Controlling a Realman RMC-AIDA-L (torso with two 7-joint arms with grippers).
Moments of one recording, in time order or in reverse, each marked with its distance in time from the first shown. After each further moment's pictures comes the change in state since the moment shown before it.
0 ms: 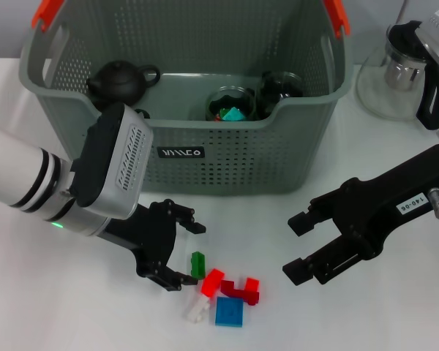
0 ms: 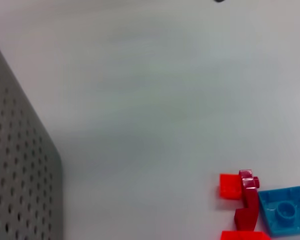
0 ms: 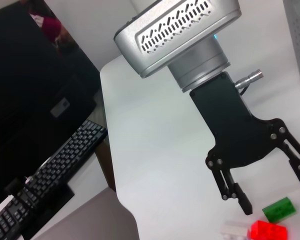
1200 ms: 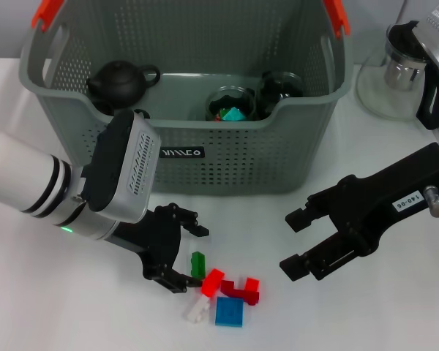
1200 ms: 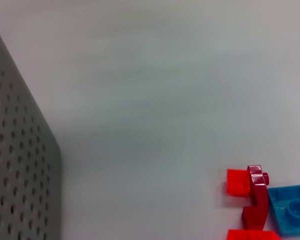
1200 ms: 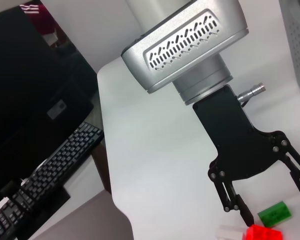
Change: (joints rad) left arm -0.014 -0.004 0.013 -0.060 -0.002 -0.058 0.000; right arm 0.003 0.000 -0.003 0.012 0.000 0.020 -0.015
